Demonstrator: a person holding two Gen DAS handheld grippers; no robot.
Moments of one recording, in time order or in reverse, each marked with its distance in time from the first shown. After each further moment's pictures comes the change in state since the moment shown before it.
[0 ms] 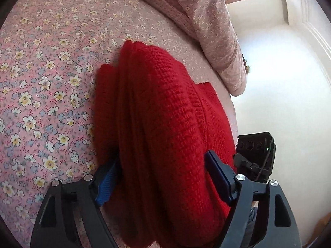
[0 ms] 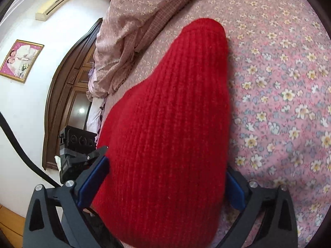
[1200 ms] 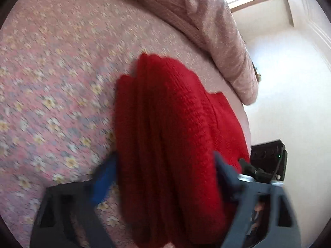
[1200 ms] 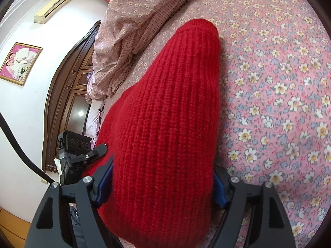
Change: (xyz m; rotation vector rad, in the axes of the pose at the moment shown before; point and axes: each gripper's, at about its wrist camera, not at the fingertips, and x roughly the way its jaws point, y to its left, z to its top) left arm -0.004 -0.004 -0.010 -0.011 -0.081 0.078; right arm -0.011 -0.011 -0.016 0.012 -0.013 -0.009
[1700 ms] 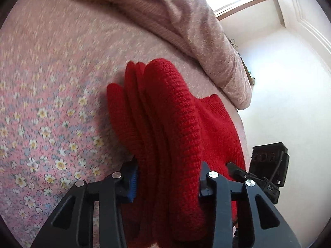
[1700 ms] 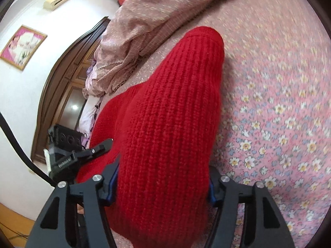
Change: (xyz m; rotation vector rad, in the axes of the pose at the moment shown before) left arm -0.021 -0.021 0.000 0.066 -0.094 0.007; right arm -0.008 0.028 -0.002 -0.132 -0.033 -0.076
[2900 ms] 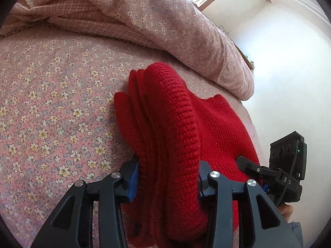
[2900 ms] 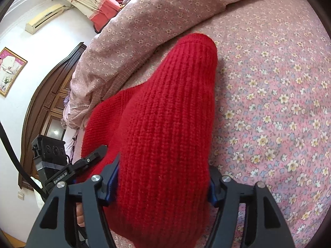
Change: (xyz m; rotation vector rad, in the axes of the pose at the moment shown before) left arm 0.129 -0.100 0.040 0.172 -0.004 0.060; right arm -0.079 -0.081 0.059 0.097 -0.143 -0.152
